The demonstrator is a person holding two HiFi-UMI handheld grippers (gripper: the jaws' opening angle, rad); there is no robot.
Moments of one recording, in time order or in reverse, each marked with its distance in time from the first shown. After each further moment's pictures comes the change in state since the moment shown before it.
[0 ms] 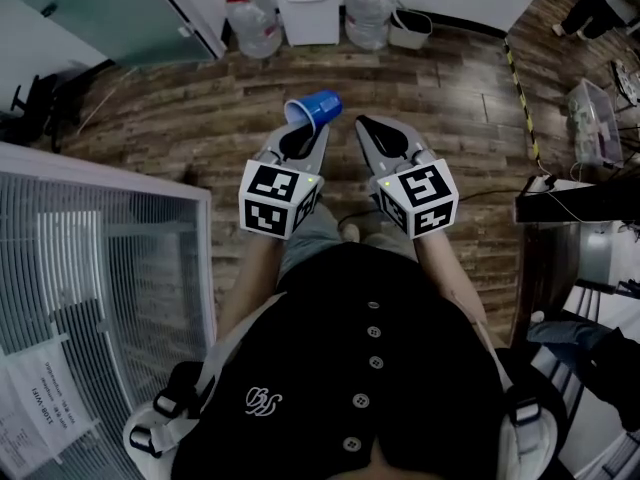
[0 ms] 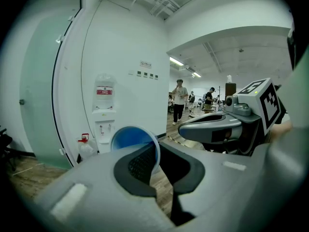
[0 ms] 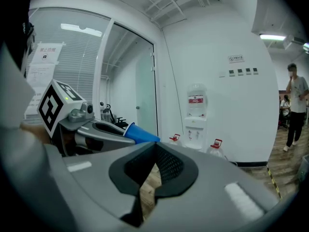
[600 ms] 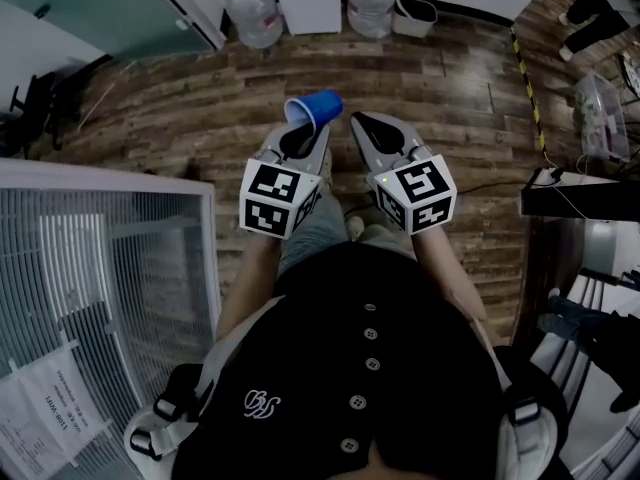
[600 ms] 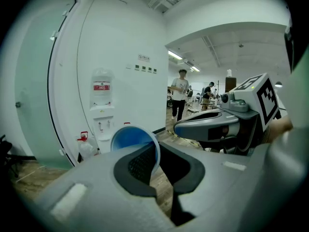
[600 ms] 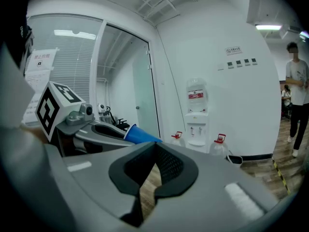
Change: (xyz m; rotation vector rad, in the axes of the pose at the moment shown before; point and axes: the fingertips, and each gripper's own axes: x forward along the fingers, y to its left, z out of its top) left arm 0.017 0.015 -0.009 0.027 0.073 -0.014; right arm 0.028 -0.006 -0.007 0.064 0.018 0.023
